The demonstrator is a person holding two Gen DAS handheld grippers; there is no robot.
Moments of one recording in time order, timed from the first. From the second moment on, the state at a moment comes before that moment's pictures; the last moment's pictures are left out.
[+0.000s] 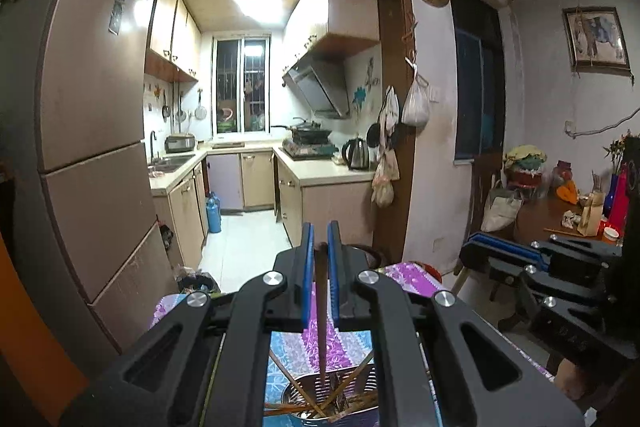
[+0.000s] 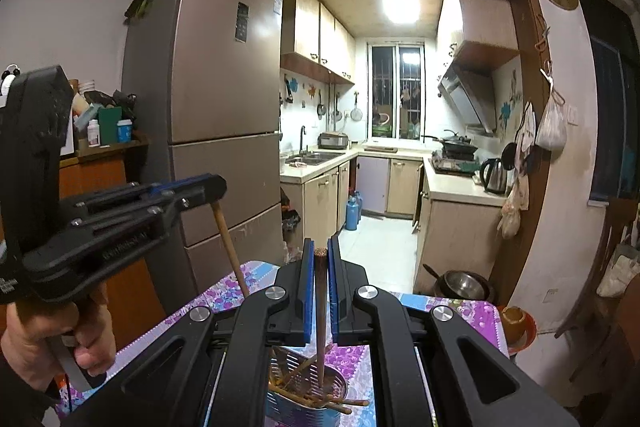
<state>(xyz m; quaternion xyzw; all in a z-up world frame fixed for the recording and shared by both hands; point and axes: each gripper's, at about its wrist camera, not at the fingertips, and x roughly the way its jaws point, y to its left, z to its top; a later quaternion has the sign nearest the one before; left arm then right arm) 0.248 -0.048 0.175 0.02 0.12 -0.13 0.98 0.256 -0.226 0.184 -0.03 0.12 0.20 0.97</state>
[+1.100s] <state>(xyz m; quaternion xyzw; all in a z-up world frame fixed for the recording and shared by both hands) 0.263 -0.036 0.150 0.01 0.13 -0.13 0.98 0.261 -0.221 0.173 -0.02 0.12 0.20 0.97</state>
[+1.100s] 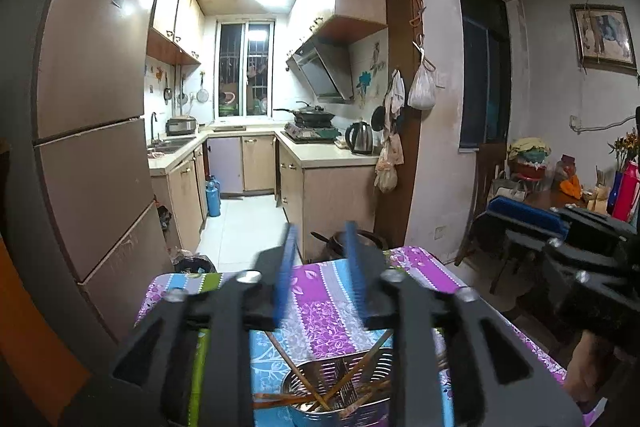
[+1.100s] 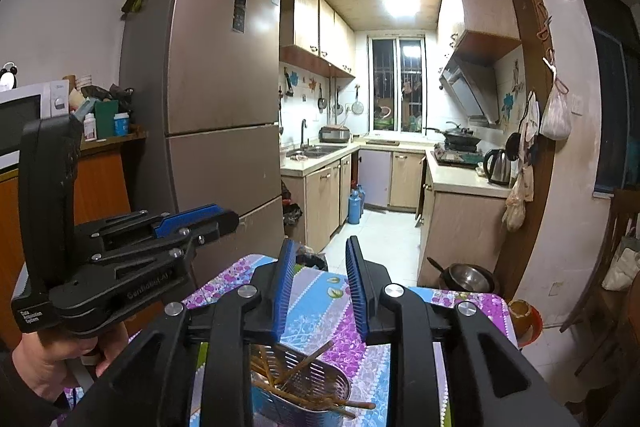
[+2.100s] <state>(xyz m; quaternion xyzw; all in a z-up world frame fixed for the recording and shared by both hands) -0.040 0.110 -0.119 -0.01 0.25 -0.07 0.97 0.000 -0.094 -0.101 0.03 0.26 0.33 0.91</state>
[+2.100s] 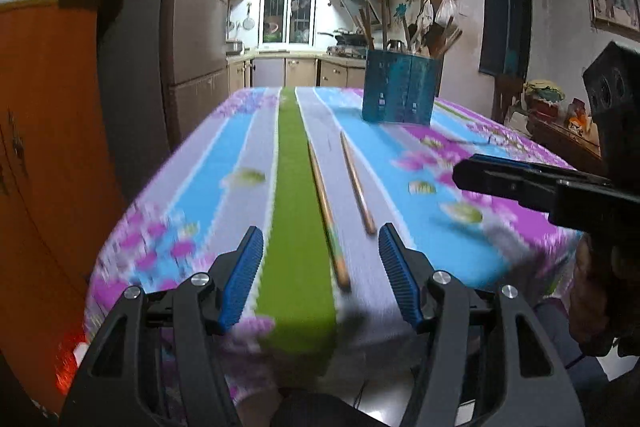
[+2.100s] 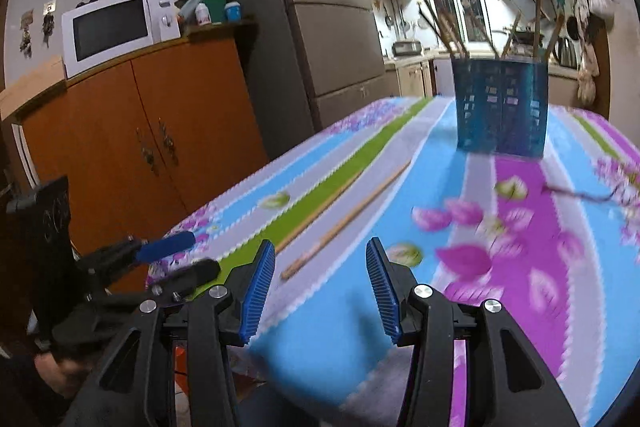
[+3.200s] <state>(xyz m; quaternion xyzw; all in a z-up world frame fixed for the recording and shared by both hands) -0.044 0.117 -0.150 0.02 0.22 -0.06 0.97 0.009 -0.028 -0.144 -0.04 0.26 0.26 0.93</state>
